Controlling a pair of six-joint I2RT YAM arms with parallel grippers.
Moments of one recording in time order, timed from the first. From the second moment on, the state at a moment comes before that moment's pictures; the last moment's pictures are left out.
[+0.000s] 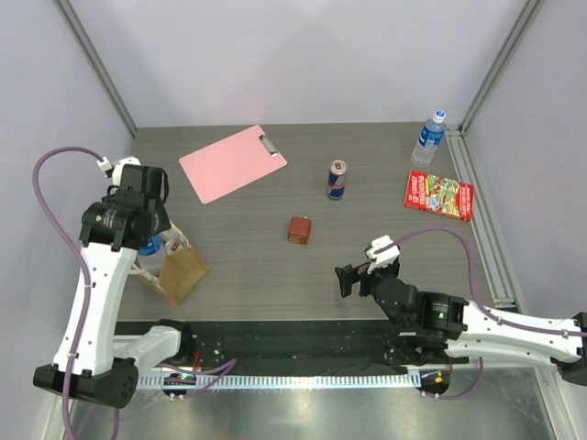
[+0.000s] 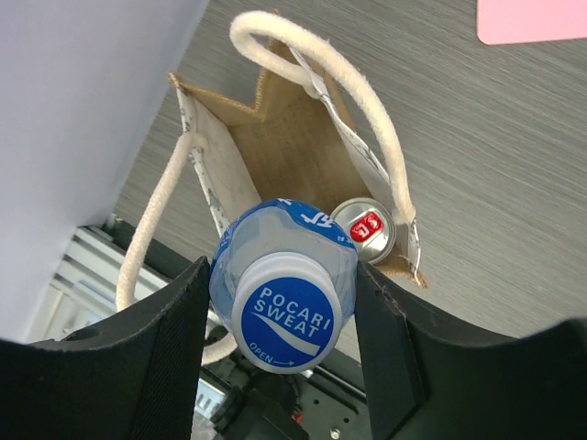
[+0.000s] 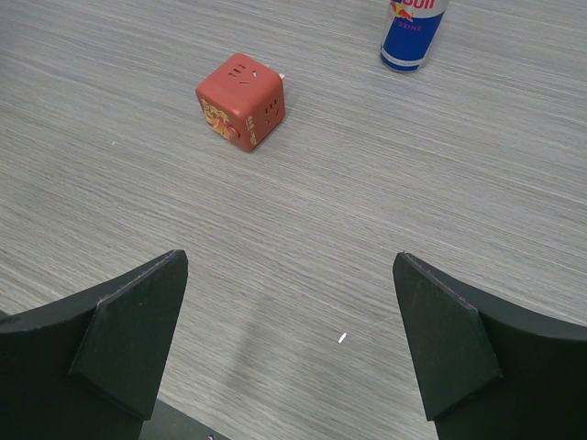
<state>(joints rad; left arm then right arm) -0.18 1.06 1.42 -1.30 -0.58 -0.43 1.27 0.58 0.39 -0.19 0.81 0.34</state>
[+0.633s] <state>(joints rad) -0.15 1.06 1.40 -1.33 -0.44 -0.52 1.27 0.64 0.38 -0.11 0.78 0.32</state>
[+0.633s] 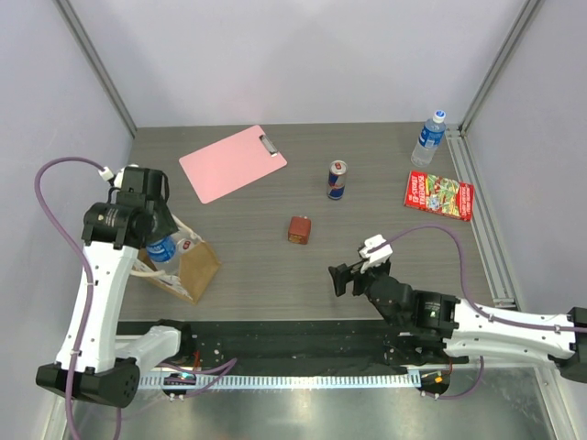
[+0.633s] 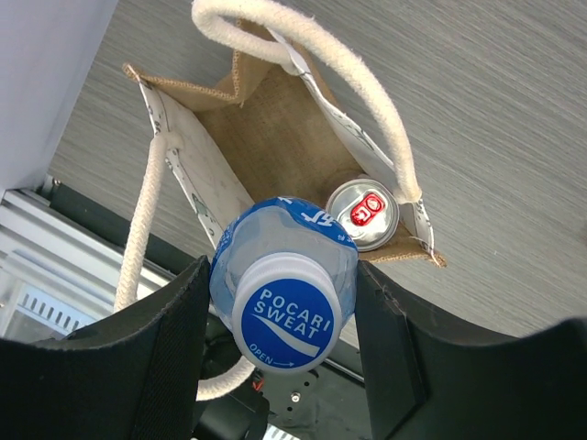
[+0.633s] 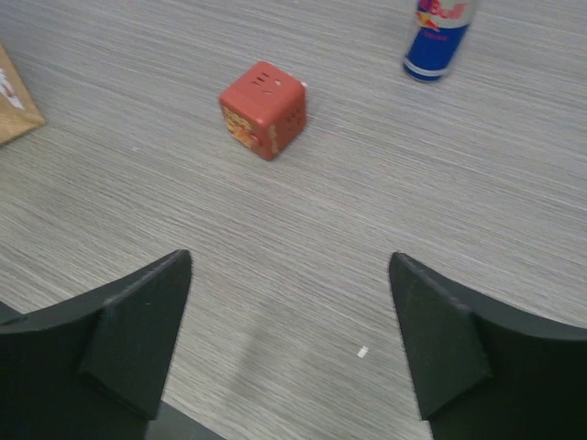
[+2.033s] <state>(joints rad) -0.08 1.00 1.03 -1.16 -0.33 -0.68 1.27 2.13 1.11 0.61 0.16 0.68</state>
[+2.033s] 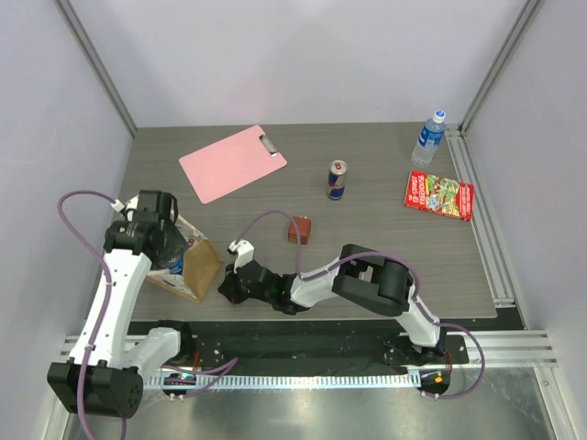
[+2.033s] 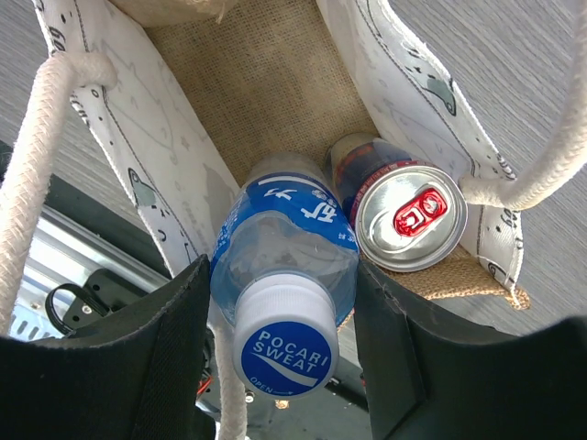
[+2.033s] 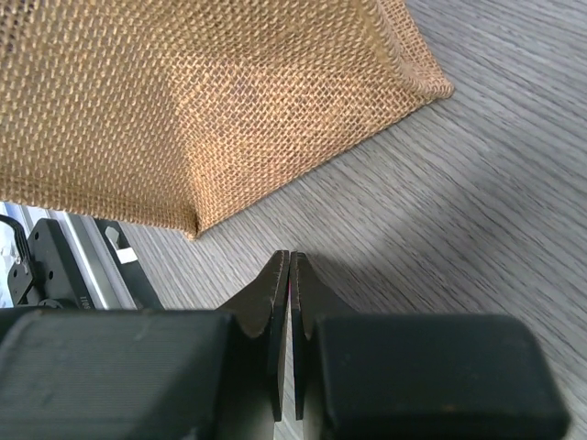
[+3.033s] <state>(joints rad) -0.08 0.90 1.03 -1.12 -0.37 -0.68 1.27 2.16 1.15 0.60 0.18 0.67</state>
